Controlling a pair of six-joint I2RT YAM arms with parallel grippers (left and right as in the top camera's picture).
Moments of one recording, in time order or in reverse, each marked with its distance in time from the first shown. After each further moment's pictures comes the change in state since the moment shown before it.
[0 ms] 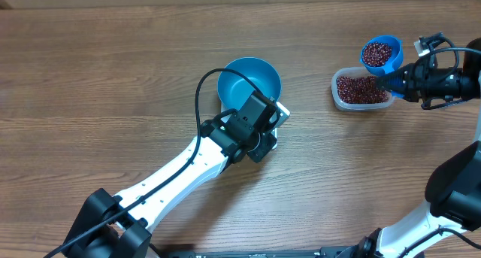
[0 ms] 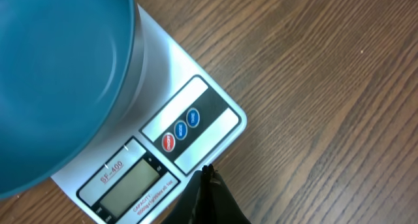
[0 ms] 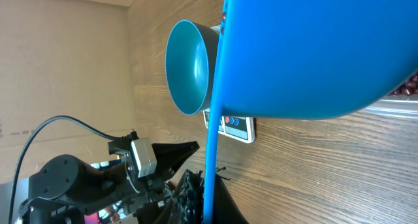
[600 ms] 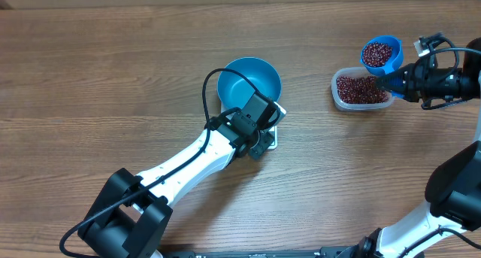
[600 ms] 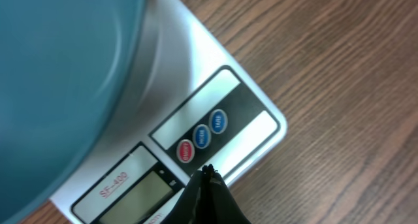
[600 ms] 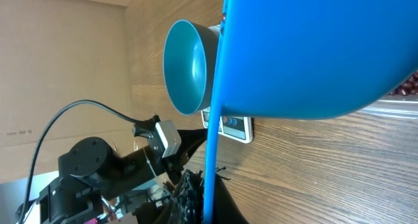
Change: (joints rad) left arm 0.019 0.109 -0.008 0.057 -0.057 -0.001; right arm 0.000 0.000 0.000 0.006 0.009 0.000
